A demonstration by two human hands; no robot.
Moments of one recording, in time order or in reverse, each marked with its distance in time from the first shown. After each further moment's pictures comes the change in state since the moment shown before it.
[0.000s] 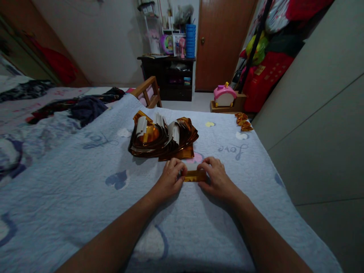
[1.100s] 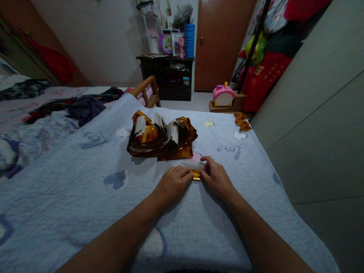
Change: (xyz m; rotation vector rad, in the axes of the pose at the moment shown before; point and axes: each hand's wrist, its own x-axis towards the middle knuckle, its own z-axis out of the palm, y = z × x) left_hand -0.002 0.002 0.017 0.452 -0.003 0.382; right_hand 0.012 0.002 0.011 0.204 0.050 0.313
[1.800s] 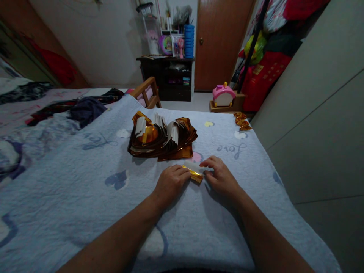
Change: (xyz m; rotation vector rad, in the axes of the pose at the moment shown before) left_hand -0.001 -0.008 0.001 0.047 0.157 0.016; right_hand -0.006 0.008 -0.016 0.003 0.007 -0.276
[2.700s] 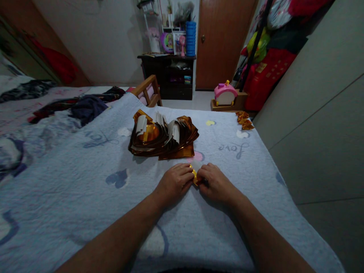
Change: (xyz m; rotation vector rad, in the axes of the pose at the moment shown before) left_hand 0.000 0.003 0.001 -0.245 -0.025 0.035; right_hand -0.004 -0.013 0.010 -0.179 -0.248 -0.134
